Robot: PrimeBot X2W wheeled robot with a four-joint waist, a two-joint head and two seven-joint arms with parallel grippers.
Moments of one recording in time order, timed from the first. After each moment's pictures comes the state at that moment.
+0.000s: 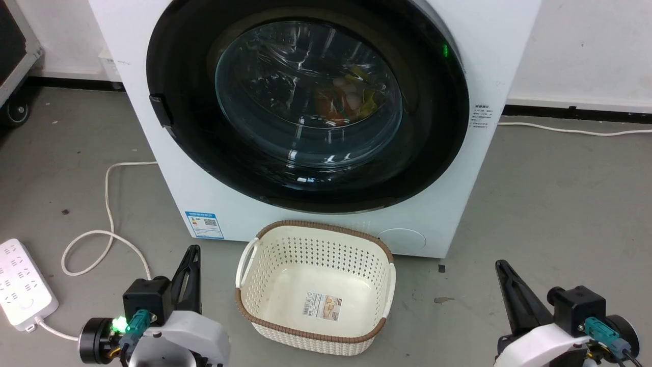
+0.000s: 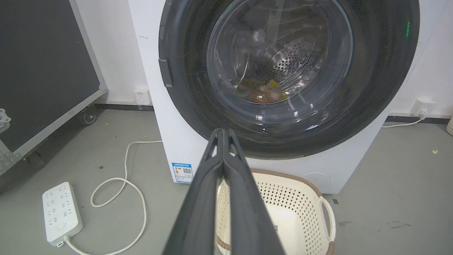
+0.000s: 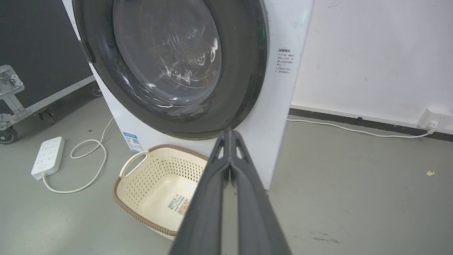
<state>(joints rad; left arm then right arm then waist) -0.04 0.11 -0.05 0.06 -0.11 0.02 -0.05 0.01 -0.05 0.01 0.06 0.06 0.13 -0.05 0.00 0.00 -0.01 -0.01</state>
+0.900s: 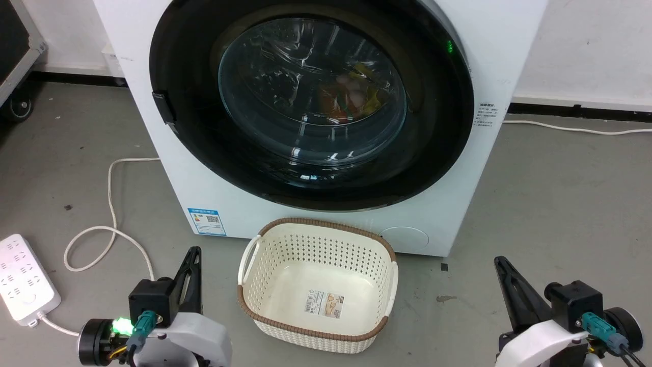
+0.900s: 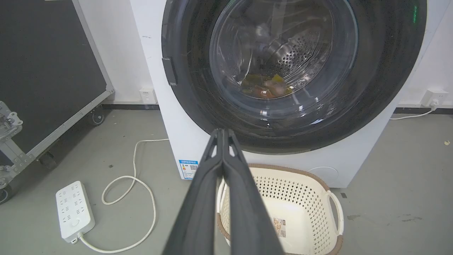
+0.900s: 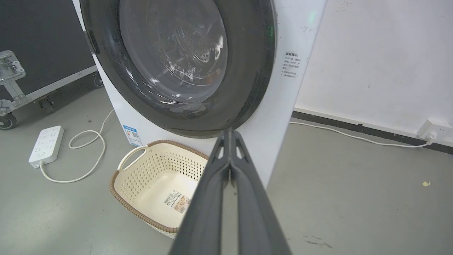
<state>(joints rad) -0.02 0.07 -0.01 0.02 -0.03 0.01 -0.01 0.01 -0.05 0.00 0.02 0.02 0.13 -0.01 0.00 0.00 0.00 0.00</state>
